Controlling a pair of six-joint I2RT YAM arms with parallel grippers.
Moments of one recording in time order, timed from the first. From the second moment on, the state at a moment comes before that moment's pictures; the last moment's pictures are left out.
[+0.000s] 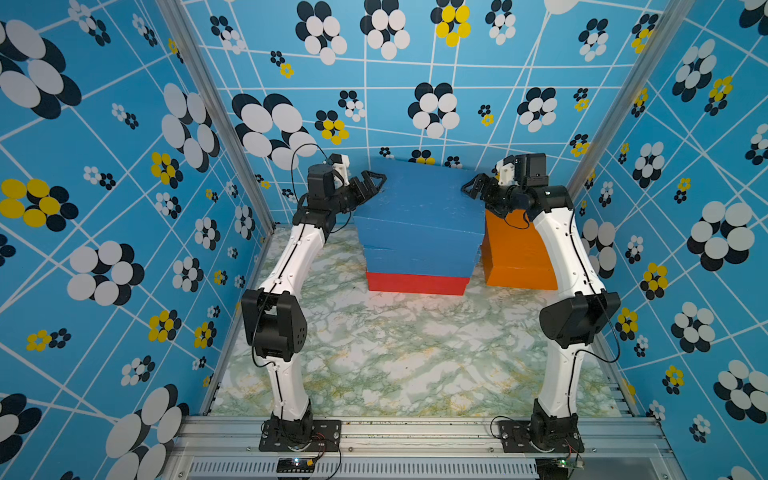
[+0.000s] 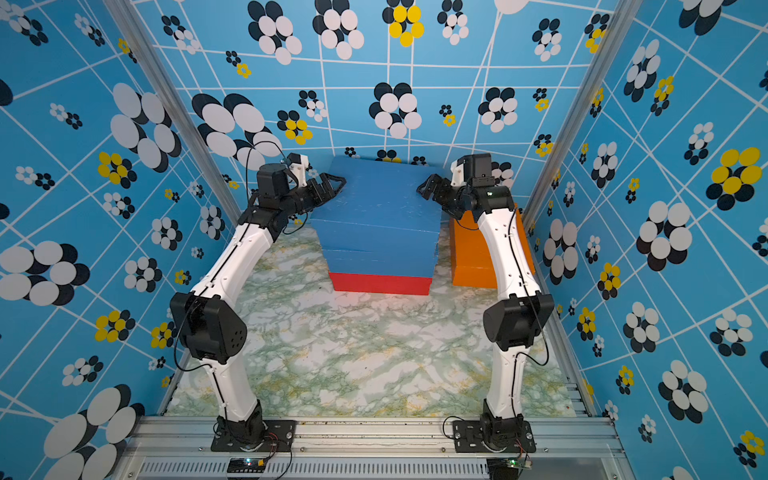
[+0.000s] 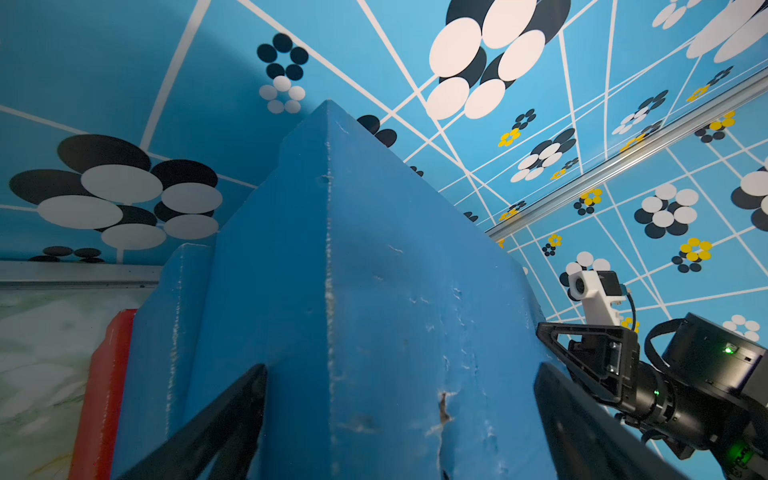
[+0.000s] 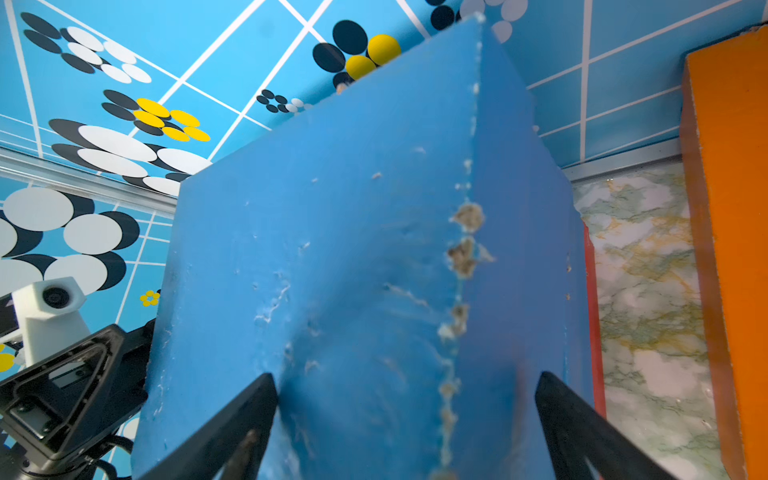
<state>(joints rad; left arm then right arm) -0.21 1.92 1.94 -0.24 0.47 -0.68 0.16 2.04 2.38 -0.91 -0.41 0.56</state>
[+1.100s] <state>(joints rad) -0.18 1.95 1.97 -0.26 0.53 -0.65 0.15 2.08 2.40 -0.91 -0.38 0.56</state>
